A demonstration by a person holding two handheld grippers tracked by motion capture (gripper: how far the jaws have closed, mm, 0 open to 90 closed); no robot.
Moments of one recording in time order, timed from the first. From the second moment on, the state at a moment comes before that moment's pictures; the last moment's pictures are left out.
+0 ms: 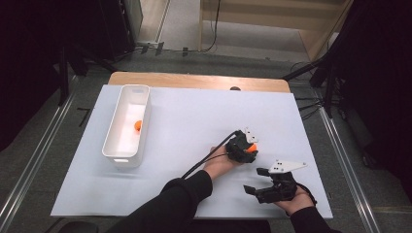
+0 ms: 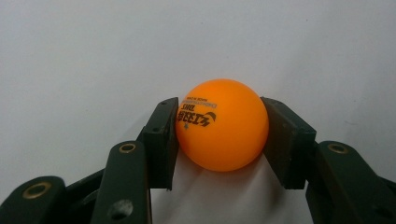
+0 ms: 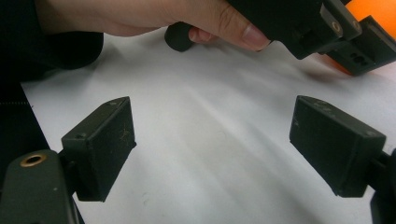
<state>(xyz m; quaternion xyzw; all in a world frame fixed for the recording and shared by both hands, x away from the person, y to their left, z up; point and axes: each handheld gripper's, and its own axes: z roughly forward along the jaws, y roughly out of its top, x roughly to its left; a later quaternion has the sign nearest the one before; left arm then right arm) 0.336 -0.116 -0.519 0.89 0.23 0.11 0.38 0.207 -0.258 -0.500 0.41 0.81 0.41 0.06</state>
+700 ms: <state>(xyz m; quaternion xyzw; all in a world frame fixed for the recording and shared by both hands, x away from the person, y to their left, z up) 0.343 -0.104 -0.498 0.89 0.23 0.06 0.39 0.208 -0.258 -0.501 0.41 0.81 0.41 0.06</state>
